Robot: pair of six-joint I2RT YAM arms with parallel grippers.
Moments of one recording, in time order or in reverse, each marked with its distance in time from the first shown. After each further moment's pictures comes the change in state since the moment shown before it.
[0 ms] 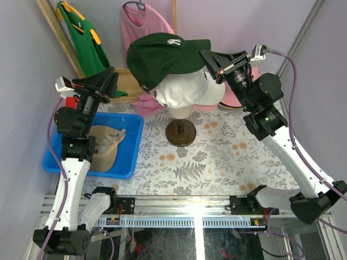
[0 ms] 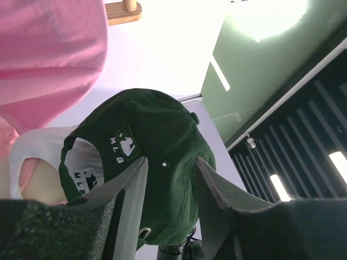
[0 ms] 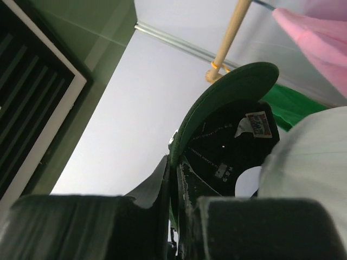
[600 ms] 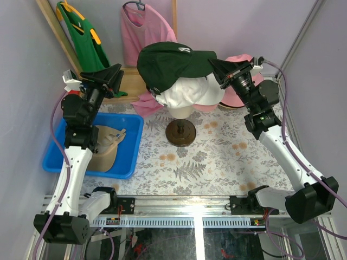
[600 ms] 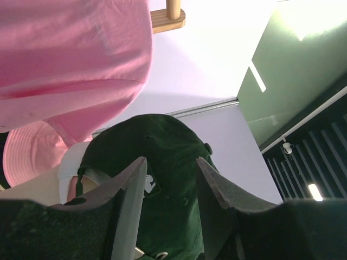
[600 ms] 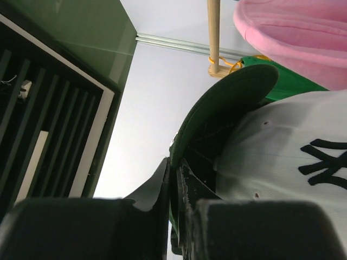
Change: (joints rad) left arm 0.000 0.122 0.062 -0.064 0.008 0.113; right arm -0.223 0.007 -0.271 0.259 -0.235 0.333
